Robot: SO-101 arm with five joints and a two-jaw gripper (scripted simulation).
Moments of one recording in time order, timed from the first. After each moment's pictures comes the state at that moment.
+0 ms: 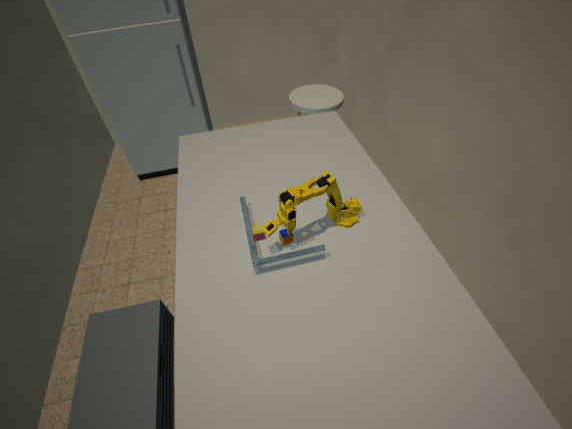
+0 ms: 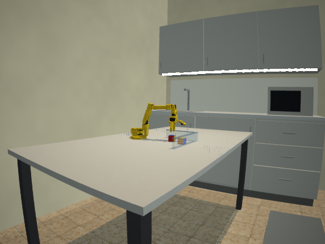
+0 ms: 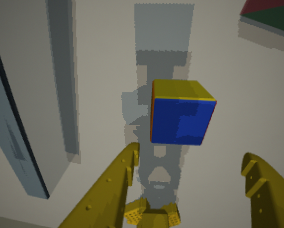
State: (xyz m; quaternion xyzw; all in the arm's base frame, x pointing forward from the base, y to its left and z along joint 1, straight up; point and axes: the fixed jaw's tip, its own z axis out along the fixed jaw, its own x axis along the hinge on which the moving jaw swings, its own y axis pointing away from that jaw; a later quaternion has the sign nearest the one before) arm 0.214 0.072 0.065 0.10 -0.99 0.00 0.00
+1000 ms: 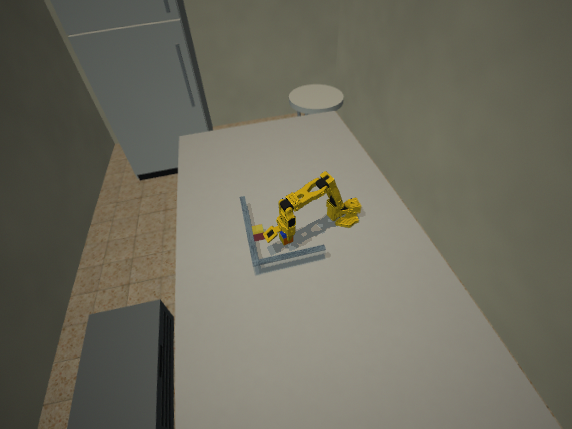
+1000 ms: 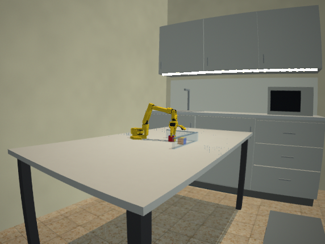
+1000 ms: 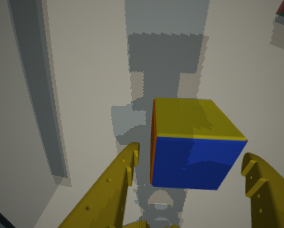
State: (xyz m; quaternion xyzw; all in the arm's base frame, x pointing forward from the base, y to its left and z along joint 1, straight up) arm 0.216 0.073 0.033 0.10 -0.99 0.00 0.00
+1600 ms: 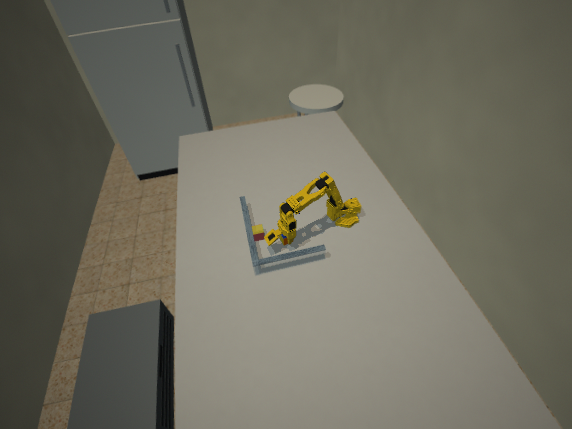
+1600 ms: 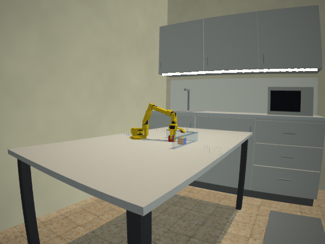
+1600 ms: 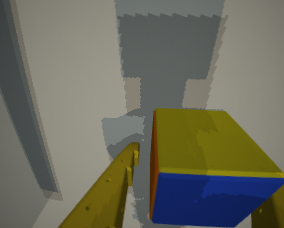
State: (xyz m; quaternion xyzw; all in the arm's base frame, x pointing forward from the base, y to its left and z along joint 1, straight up) arm 0.214 0.072 0.015 0.10 -0.99 0.00 0.00
